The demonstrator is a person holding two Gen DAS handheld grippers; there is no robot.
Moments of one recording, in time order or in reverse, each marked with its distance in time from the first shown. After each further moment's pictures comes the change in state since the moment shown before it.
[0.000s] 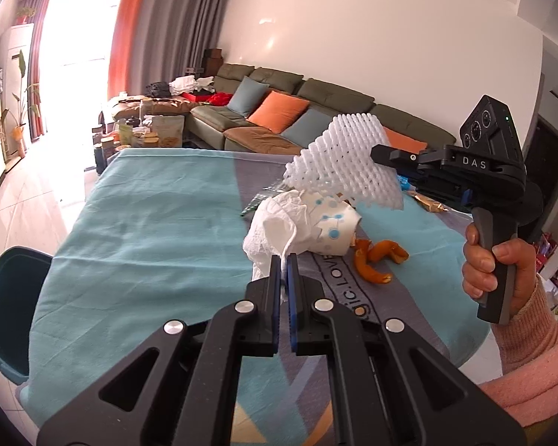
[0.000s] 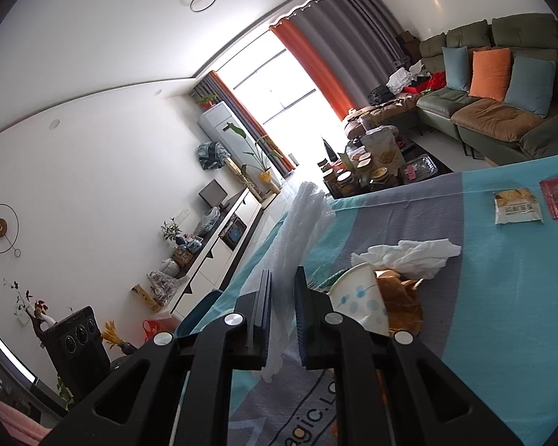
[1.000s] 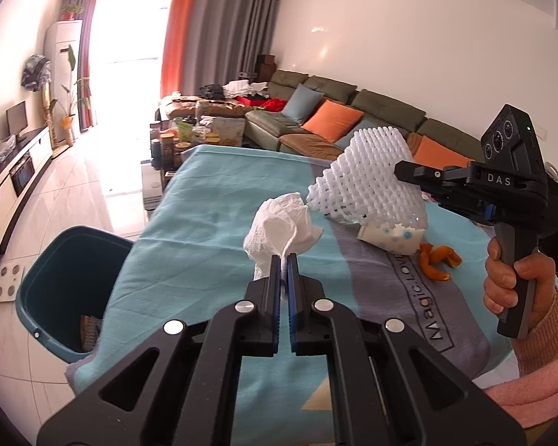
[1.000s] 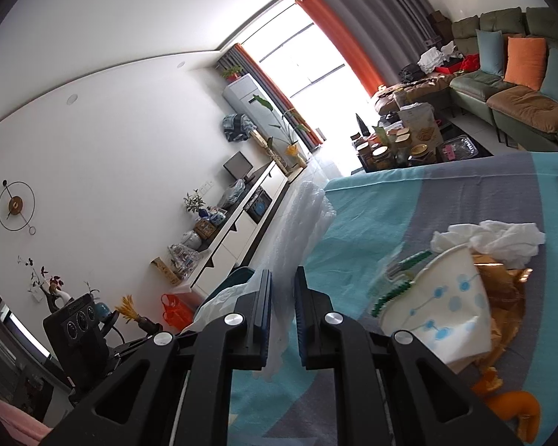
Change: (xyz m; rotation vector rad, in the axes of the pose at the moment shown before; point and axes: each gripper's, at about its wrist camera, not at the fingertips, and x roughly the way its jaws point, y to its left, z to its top) left arm -0.043 0.049 -0.009 -0.078 -0.030 0.200; right arm 0.063 0.042 -0.007 -0.044 0.109 0.099
